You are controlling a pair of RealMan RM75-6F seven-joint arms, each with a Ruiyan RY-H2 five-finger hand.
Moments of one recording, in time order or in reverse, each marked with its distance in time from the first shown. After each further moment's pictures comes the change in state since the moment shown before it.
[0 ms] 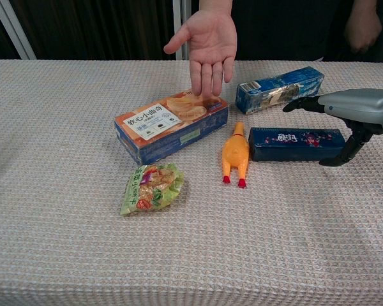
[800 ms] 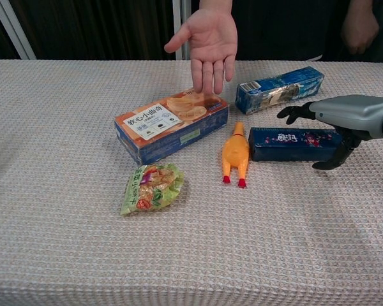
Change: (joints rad) left arm -0.009 -0.004 -0.002 0.009 -0.011 -0.018 -0.006; right arm 0.045 -0.057 -0.037 0.060 0.035 0.010 -0.019
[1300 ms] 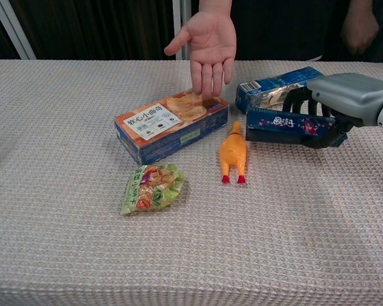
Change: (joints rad) left arm 0.012 0.002 0.004 0.026 0.000 0.014 -0.034; right arm -0.046 -0.090 0.012 0.065 -0.162 0.236 0.043
